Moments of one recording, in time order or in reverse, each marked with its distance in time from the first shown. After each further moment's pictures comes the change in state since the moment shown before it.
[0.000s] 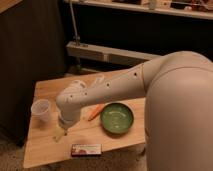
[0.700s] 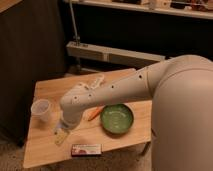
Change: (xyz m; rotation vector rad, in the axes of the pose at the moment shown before) arm 0.007 0.007 0.006 -0.026 0.010 -0.104
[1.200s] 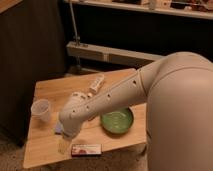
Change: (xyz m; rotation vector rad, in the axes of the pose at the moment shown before) arm 0.026 0.012 0.023 0.061 0.020 -0.075
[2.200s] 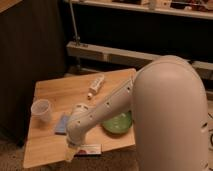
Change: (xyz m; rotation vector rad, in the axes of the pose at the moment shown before) arm 0.035 0.002 0.057 -0.031 0.042 -0.085
